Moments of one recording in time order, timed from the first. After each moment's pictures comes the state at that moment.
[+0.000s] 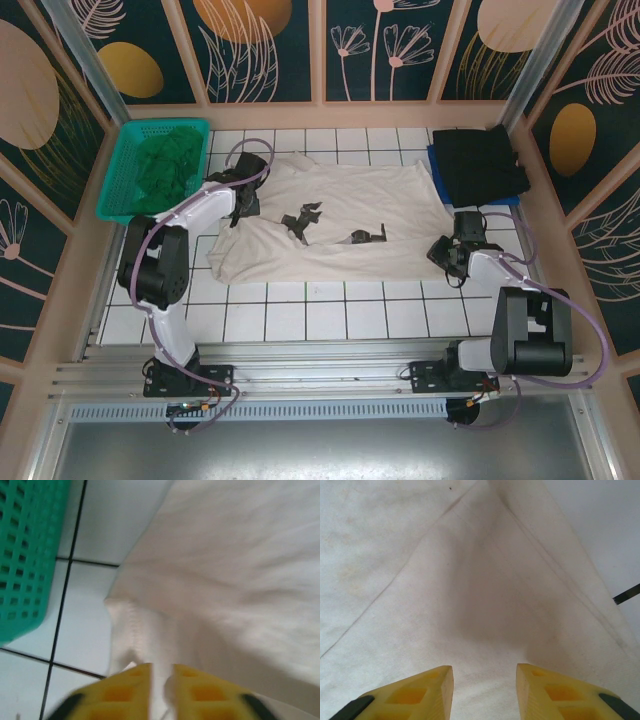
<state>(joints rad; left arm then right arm) -0.34 1.91 1.39 -0.69 -0.41 -0.45 -0.03 1.34 0.62 -0.34 -0.06 0.56</state>
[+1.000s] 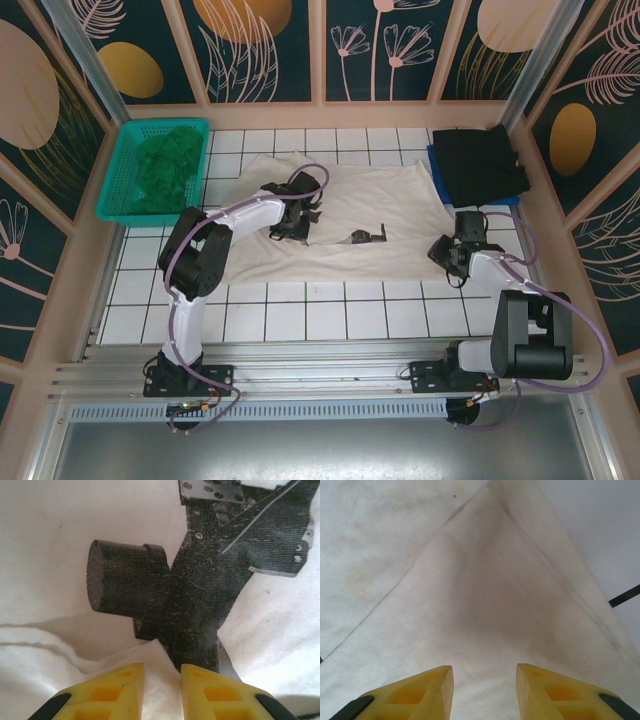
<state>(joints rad) -0.60 2.09 1.52 -0.75 -0.16 -0.42 -0.03 1.32 0.62 -0.35 -0.06 0.55</state>
